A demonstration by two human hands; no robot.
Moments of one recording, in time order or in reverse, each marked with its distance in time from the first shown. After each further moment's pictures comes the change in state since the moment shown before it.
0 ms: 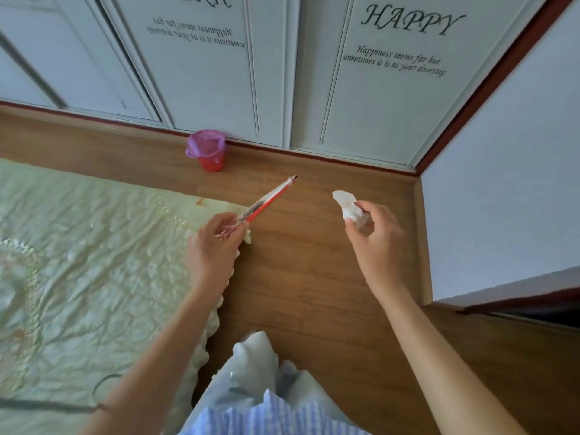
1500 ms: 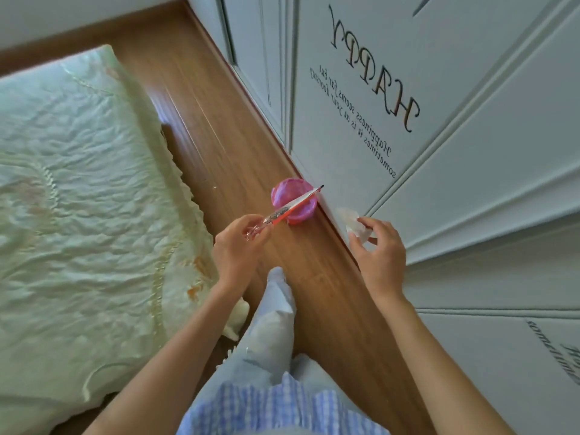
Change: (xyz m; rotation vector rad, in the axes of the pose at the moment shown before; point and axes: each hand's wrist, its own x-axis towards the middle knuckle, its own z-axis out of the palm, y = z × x) left_hand 0.615 0.070 0.162 0.023 0.672 -0.442; right_hand 0.649 -0.066 0.473 0.139 -0.708 -0.475
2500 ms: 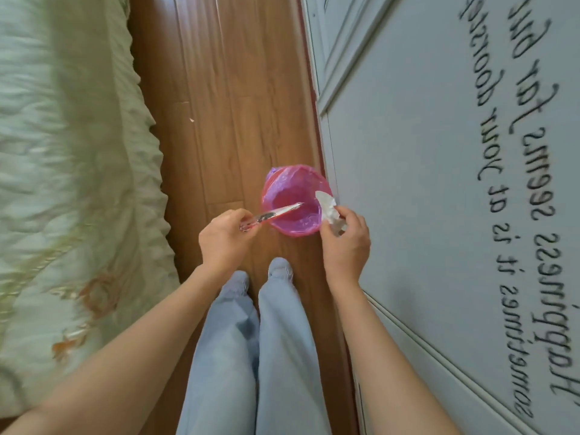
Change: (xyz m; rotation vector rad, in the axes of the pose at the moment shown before) left_hand 0.308 -0.199 0.285 0.342 -0.155 -0.333; right_hand 0.292 0.148 0.369 -0.090 -0.335 0.186
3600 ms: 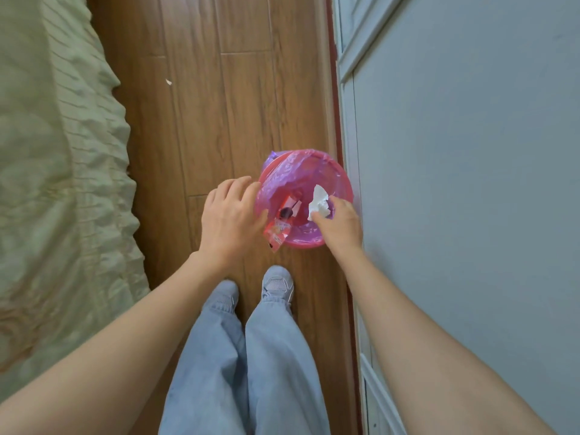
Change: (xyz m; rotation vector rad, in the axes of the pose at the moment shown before) left_hand 0.107 -0.064 0.145 0.313 0.092 0.315; right_hand 0.117 0.129 0.162 -0.283 -0.496 0.073
